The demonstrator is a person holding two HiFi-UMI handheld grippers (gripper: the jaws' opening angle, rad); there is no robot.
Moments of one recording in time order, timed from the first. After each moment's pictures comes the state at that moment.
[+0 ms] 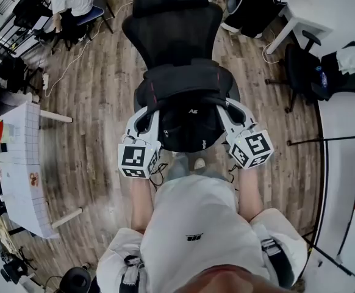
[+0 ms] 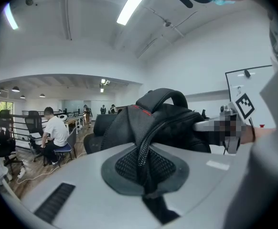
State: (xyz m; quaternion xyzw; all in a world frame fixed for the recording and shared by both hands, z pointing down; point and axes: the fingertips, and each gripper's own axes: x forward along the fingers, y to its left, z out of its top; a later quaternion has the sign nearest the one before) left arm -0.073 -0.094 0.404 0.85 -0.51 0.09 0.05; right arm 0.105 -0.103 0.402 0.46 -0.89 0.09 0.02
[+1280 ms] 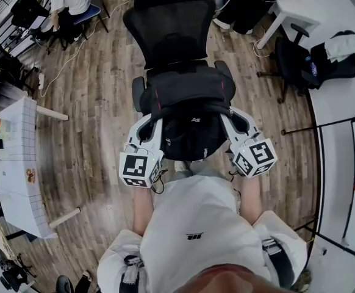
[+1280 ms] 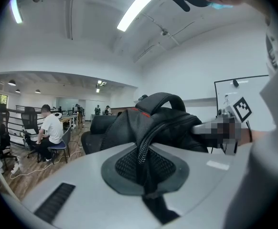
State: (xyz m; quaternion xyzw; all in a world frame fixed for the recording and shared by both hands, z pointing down) left arm -0.091 0.031 0.388 0.88 -0.48 0.07 0.06; right arm 0.087 0.030 0.385 0.48 -0.87 0.09 0.04
